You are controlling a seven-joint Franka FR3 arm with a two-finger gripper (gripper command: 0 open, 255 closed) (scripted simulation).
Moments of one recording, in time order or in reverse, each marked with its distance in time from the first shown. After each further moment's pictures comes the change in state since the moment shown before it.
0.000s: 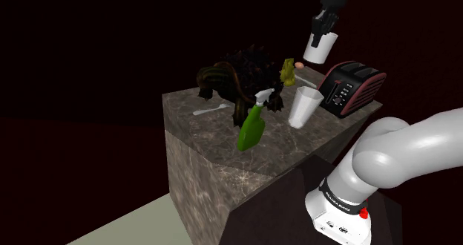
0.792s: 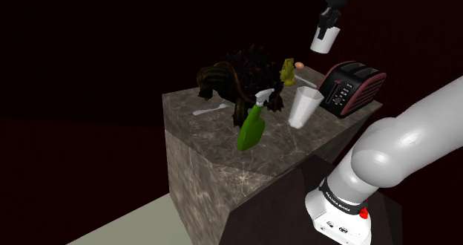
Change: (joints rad) arm -0.023 0.326 -0.270 0.293 -0.003 0.076 -0.305
